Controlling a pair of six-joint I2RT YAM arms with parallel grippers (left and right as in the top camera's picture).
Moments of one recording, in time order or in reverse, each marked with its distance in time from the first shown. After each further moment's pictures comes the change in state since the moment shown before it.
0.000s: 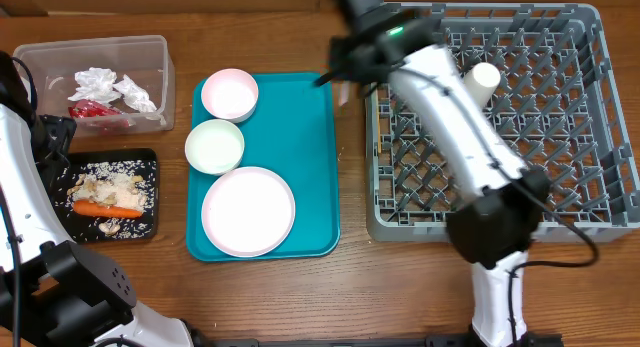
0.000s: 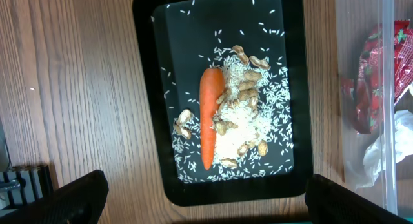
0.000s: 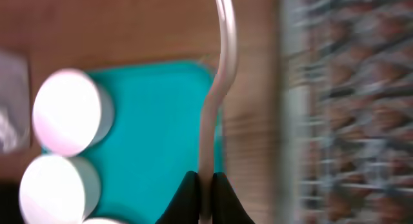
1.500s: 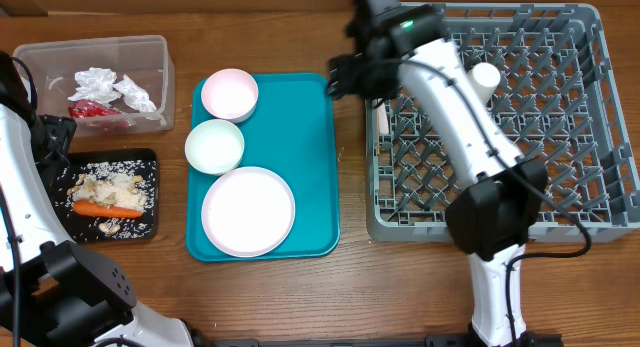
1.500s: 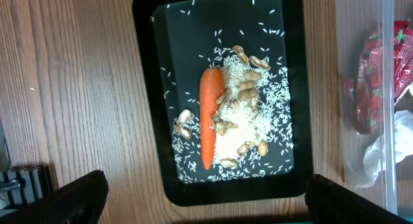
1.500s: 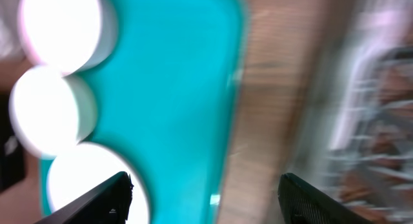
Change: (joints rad) left arm 0.000 0.000 0.000 0.000 0.000 0.000; right arm -0.001 0.053 -0.019 -0.108 -0.241 -0.202
